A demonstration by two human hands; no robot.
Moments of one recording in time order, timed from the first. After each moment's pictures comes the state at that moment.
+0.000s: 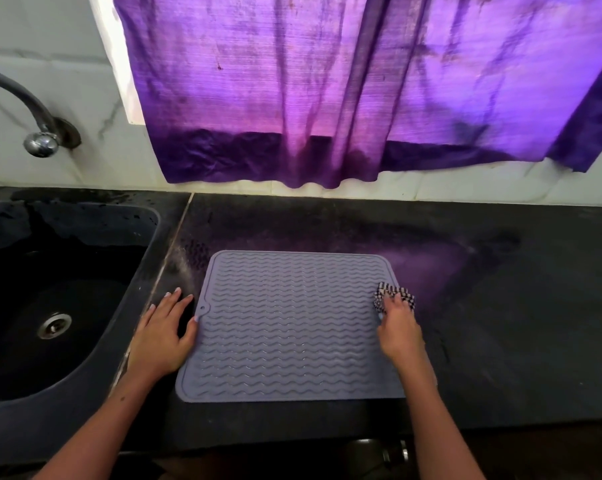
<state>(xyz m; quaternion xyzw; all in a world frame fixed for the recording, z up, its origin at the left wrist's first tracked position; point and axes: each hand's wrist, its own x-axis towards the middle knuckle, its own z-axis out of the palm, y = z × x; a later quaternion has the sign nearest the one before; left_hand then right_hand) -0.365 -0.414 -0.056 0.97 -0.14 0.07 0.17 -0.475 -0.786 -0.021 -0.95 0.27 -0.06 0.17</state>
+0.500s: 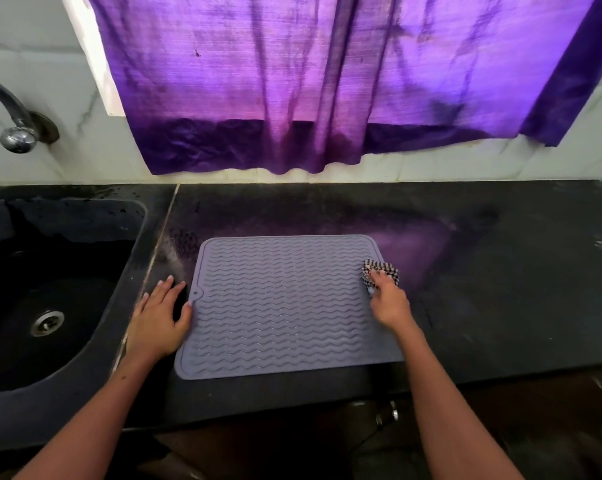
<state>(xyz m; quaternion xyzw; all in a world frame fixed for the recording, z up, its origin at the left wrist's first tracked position) -0.366 -0.414 -0.054 0.97 -0.14 0.06 0.17 -0.486 -0.791 -0.007 -0.92 0.27 -0.01 0.27</state>
